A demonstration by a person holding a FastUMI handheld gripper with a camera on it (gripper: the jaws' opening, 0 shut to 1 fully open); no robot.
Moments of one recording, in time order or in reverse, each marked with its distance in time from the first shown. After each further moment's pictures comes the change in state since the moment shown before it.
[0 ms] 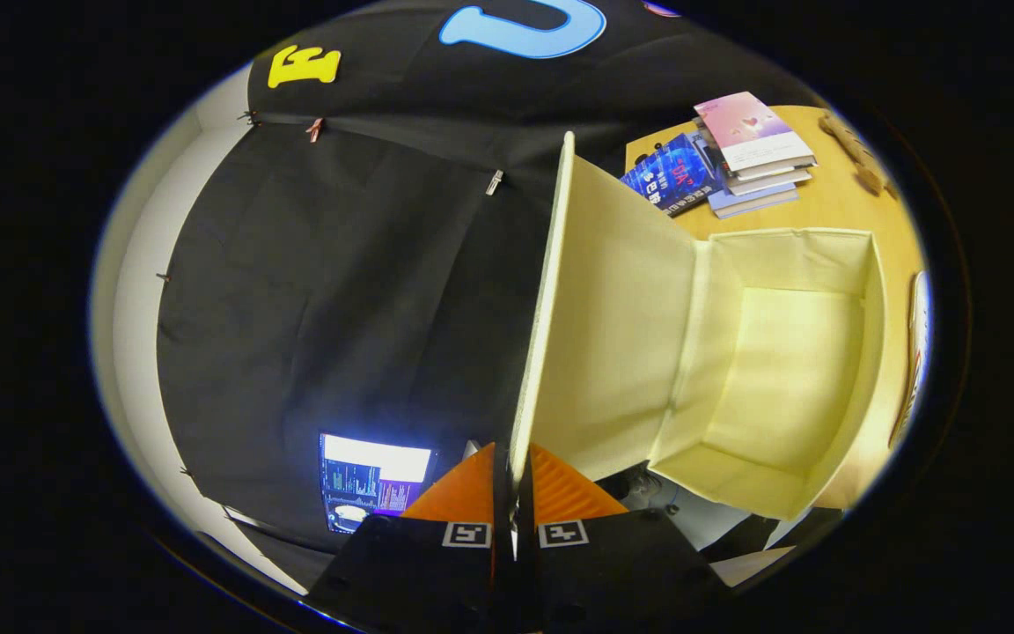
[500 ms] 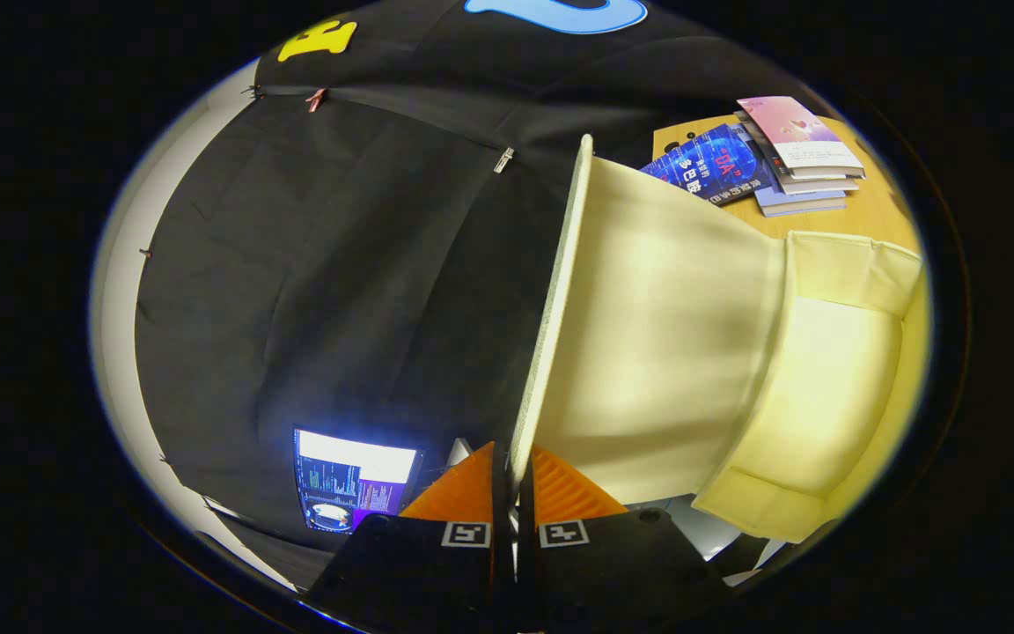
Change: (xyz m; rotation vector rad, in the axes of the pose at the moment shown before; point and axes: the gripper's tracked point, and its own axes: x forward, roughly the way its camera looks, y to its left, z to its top) arm 0.075 0.008 -0.007 -0.069 0.044 -0.033
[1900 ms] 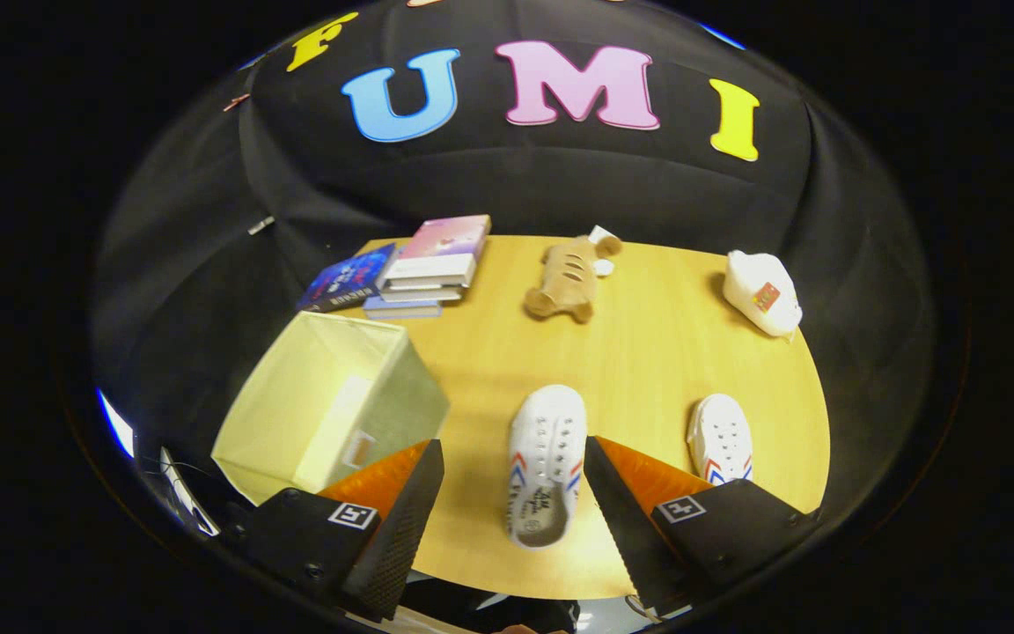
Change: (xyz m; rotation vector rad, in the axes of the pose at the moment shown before) arm -0.323 -0.365 0.017 -0.255 -0.400 -0.915
